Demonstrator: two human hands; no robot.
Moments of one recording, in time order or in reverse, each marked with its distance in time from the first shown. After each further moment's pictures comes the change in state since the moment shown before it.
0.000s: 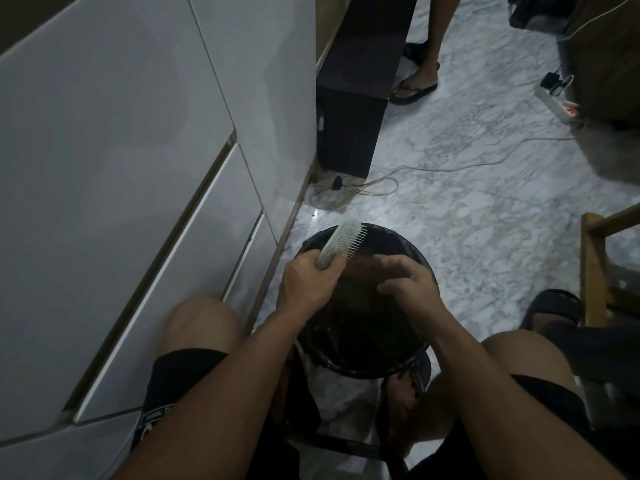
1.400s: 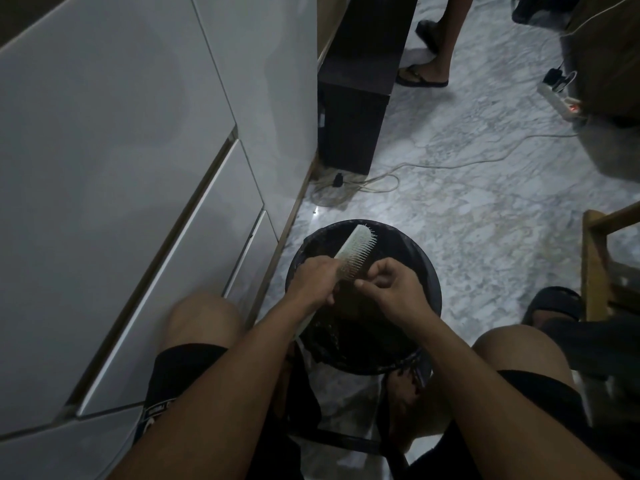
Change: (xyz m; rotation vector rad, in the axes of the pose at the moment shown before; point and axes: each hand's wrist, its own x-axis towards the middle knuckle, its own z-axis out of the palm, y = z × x) left_hand -0.001 0.014 -0.004 0.020 -0.357 -0.051; right_hand -0.004 0.010 0.017 -0.239 -0.029 -0.101
